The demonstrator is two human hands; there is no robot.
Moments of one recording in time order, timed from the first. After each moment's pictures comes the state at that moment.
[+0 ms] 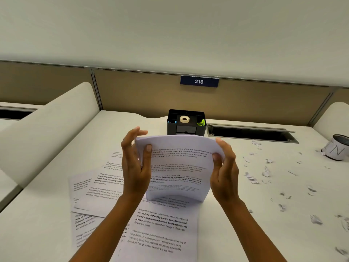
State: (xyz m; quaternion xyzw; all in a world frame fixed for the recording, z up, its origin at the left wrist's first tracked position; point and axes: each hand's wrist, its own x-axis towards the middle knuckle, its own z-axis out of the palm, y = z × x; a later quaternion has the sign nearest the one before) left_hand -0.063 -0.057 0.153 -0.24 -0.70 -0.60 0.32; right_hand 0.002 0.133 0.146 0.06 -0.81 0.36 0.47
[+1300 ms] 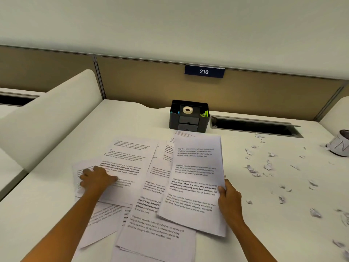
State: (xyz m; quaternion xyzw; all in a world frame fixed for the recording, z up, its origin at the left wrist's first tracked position) left_hand -0.130 -0.173 0.042 0.21 -0.95 -0.18 -0.13; right_hand 0.036 0.173 0.028 -0.25 -0.86 0.42 0.17
